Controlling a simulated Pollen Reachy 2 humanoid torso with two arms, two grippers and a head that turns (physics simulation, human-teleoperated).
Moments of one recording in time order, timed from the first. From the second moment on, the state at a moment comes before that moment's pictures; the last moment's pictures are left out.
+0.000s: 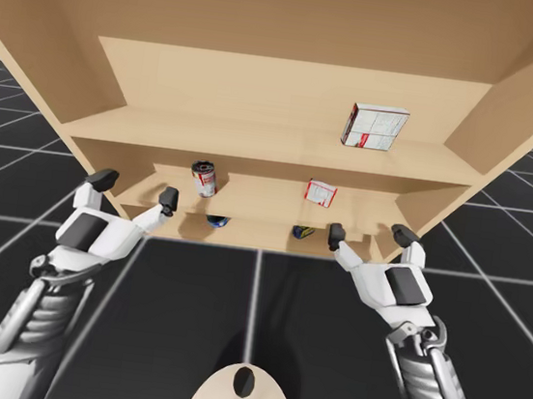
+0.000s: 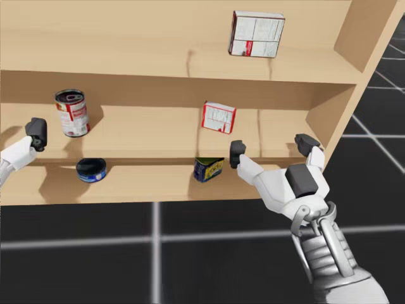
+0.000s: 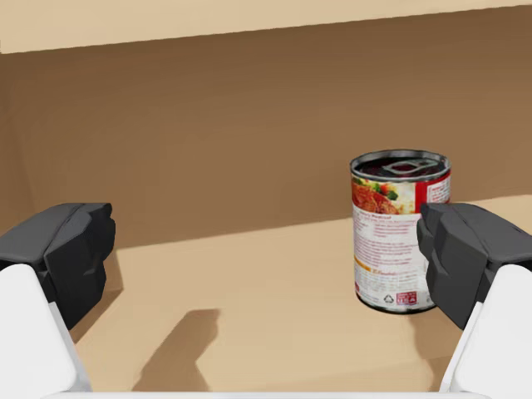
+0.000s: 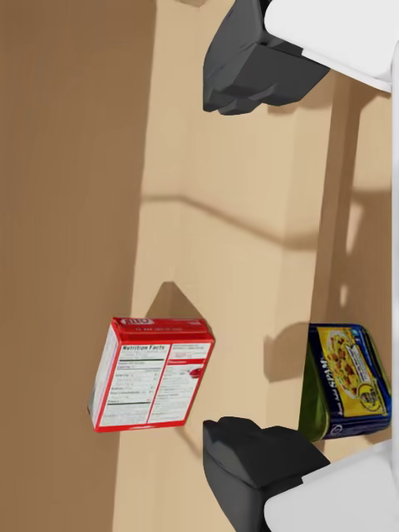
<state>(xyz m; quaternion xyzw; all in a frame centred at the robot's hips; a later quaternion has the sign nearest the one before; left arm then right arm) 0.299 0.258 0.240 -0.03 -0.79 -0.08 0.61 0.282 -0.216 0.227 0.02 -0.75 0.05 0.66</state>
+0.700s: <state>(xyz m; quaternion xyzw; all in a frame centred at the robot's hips) 0.289 0.255 0.245 -0.04 -0.80 -0.07 0.59 0.242 -0.189 0.222 0.14 -0.70 0.10 0.69</state>
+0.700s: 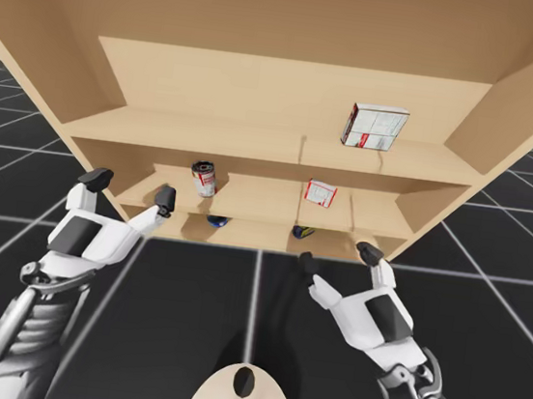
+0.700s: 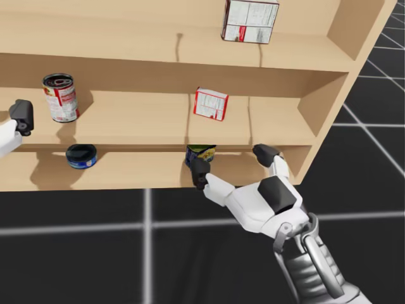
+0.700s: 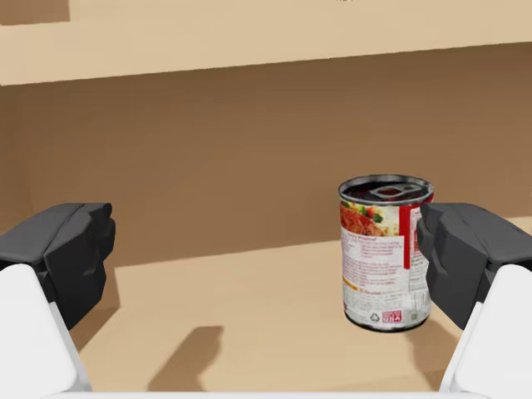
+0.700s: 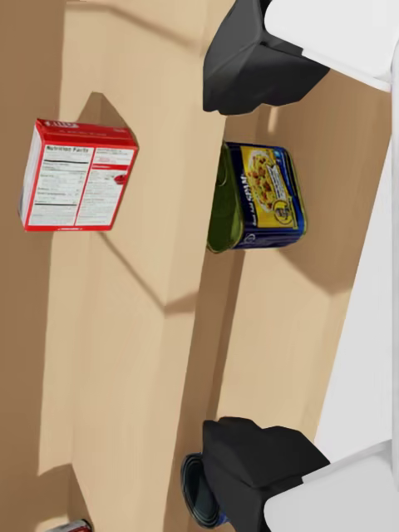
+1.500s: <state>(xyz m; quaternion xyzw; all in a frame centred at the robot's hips) 0.290 0.252 0.244 -0.04 -0.80 -0.08 0.59 0.361 -0.175 0.138 0.14 -0.64 0.11 0.74</state>
